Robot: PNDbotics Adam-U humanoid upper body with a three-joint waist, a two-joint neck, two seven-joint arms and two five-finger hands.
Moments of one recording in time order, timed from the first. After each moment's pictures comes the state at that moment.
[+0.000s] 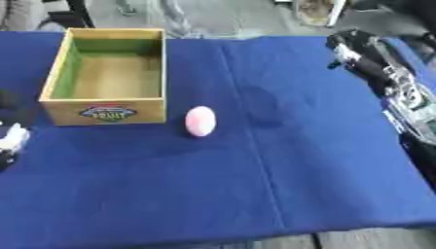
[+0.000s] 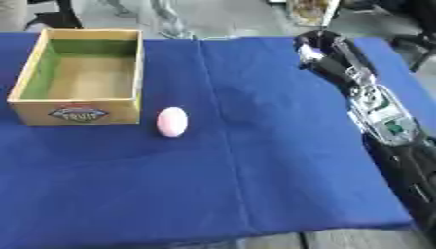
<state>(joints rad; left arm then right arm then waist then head) -0.24 0.21 -0.01 -1.79 0.10 -0.01 -0.05 -0.34 -0.63 0.00 -1.46 -0.21 -0.10 0.02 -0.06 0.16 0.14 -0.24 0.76</state>
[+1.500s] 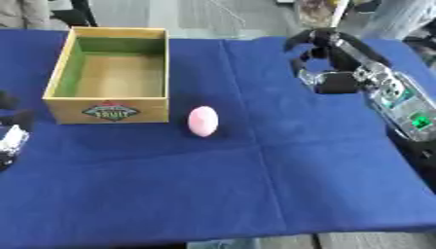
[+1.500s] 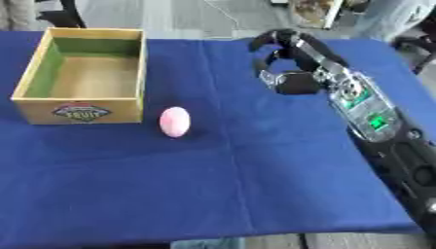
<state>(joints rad) -0.24 0.21 -0.01 -1.80 0.10 -0.01 -0.07 -0.44 -0.65 0.16 -1.58 0.02 -0.28 0.34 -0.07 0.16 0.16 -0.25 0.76</state>
